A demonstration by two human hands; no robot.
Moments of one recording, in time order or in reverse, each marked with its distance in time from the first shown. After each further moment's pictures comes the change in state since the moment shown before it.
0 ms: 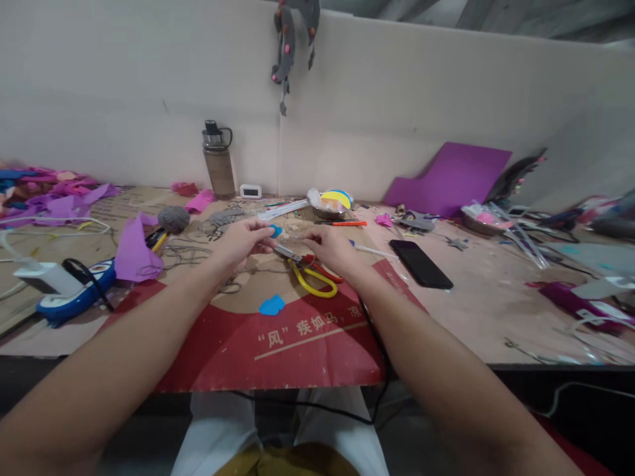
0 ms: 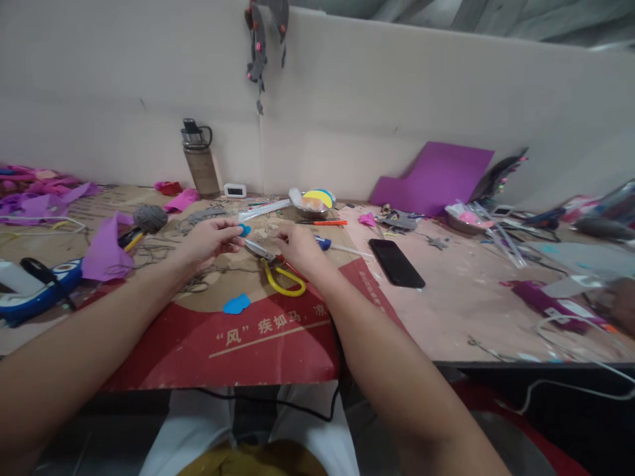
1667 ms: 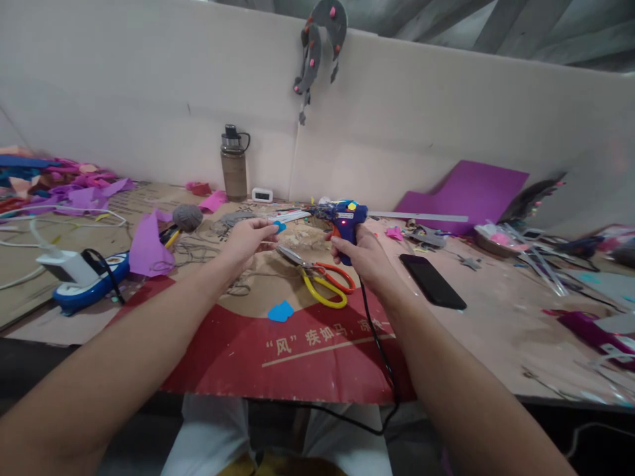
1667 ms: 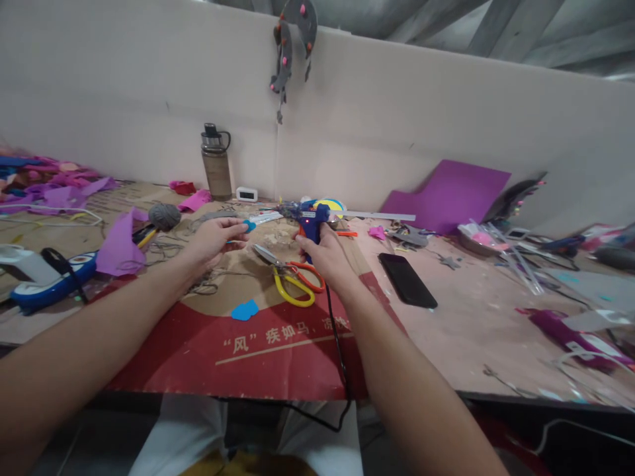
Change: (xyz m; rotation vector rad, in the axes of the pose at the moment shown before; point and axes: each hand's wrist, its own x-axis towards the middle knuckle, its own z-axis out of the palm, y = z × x) left_hand 0.011 -0.006 -0.010 -0.147 0.157 0.051; right_hand -0.015 -0.013 -0.018 0.665 0.133 0.268
